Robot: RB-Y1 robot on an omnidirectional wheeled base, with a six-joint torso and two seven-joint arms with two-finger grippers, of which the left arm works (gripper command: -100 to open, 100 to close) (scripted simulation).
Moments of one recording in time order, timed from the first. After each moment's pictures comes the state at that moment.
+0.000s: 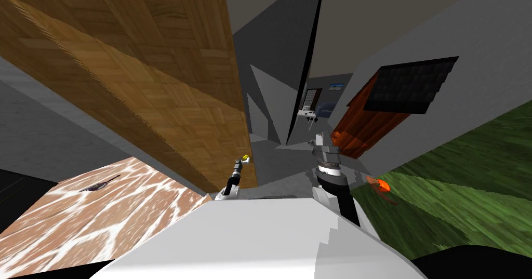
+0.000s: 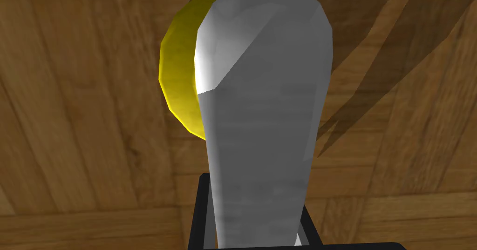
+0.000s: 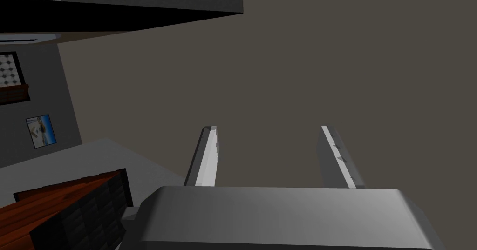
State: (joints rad) arm -0.18 0.07 0.05 -0.59 0.10 -0.79 -0.02
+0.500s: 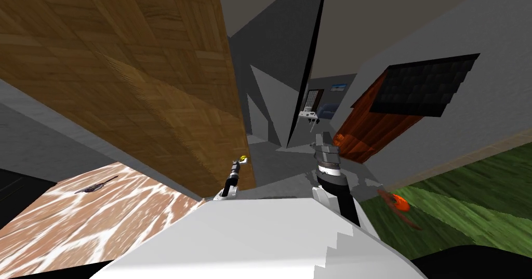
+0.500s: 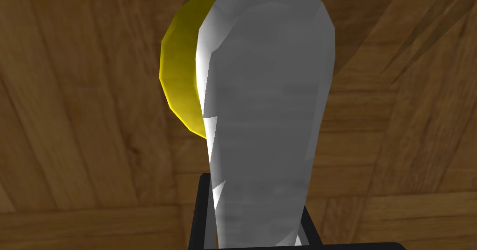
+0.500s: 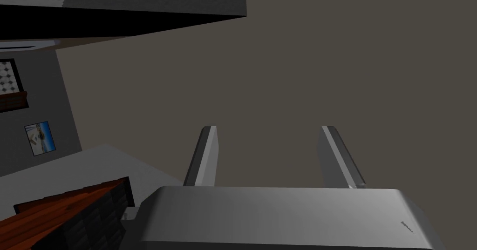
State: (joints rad) arm -0.18 0.08 0.09 -0.58 0.12 -0.80 -0.03
